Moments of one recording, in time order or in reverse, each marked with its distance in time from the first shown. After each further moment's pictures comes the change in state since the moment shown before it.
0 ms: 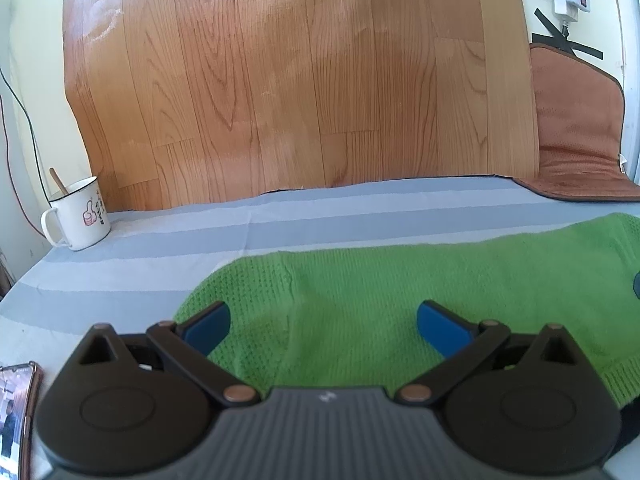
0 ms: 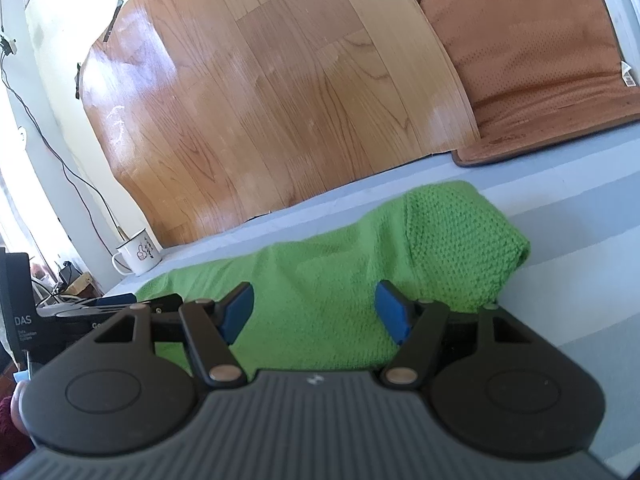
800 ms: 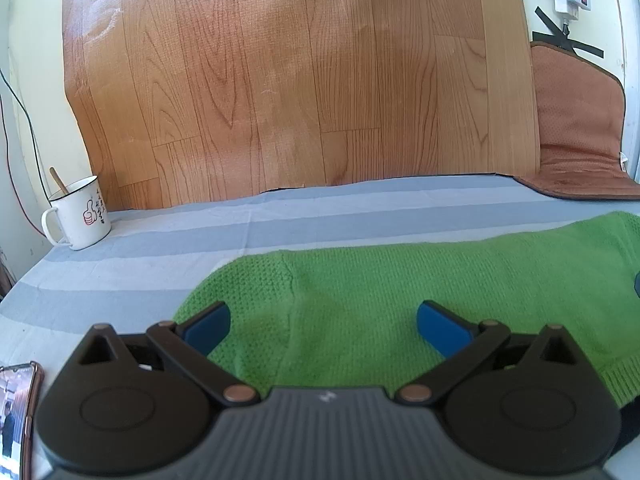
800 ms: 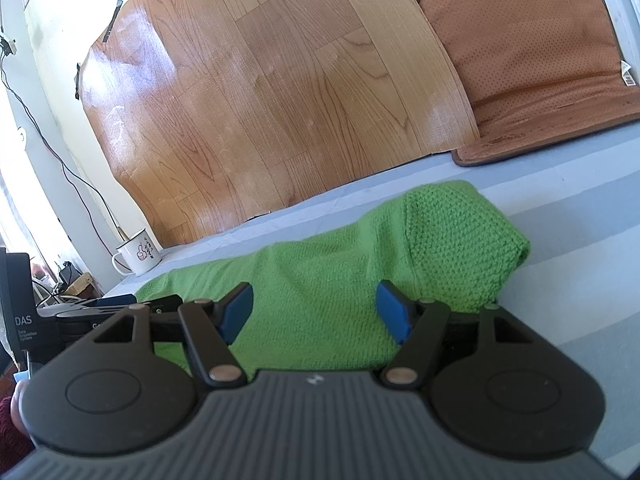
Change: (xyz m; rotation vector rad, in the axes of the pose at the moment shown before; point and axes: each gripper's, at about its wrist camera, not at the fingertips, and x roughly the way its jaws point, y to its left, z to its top) left arm 0.002 -0.002 -0.002 0.000 -0.001 0.004; right arm 0.000 0.001 0.000 0.000 0.000 -0.002
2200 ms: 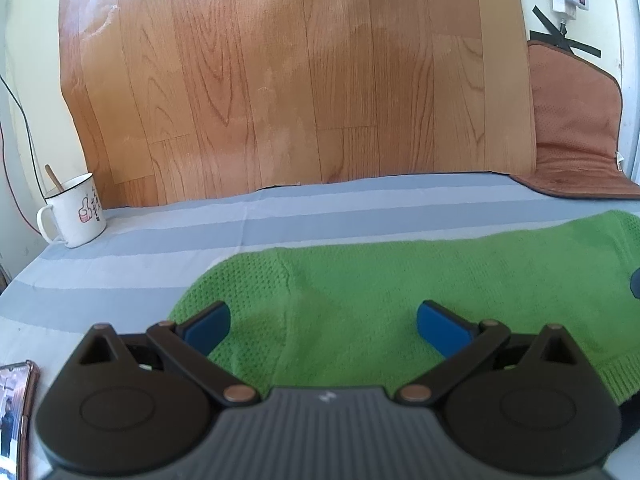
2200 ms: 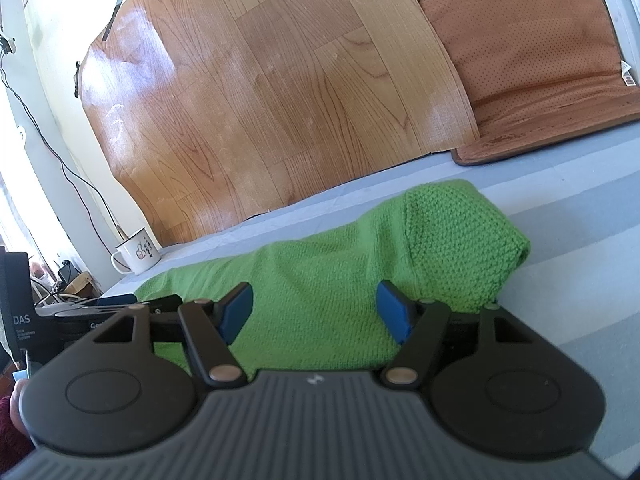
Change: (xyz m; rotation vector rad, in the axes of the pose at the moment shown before) left arm 0.001 0.001 0.000 0.000 0.014 -0.011; right arm 0.000 0.001 0.001 -0.002 0.002 -0.005
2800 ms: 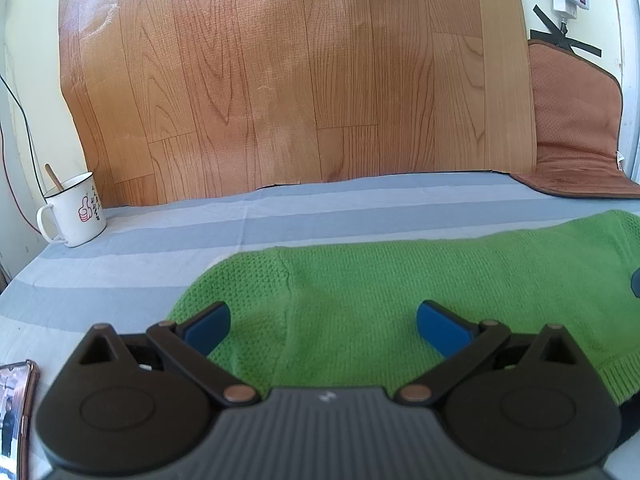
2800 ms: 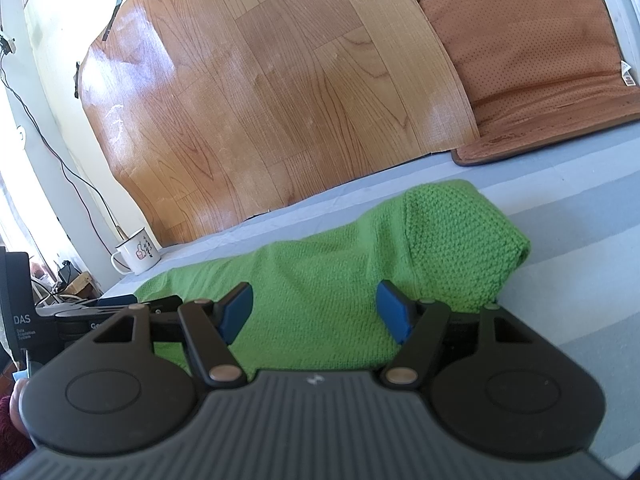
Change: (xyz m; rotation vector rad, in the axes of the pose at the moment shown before) left arm 0.000 0.000 0.001 0.001 0.003 0.001; right arm 0.000 0.000 -0.001 -0.001 0.001 -0.003
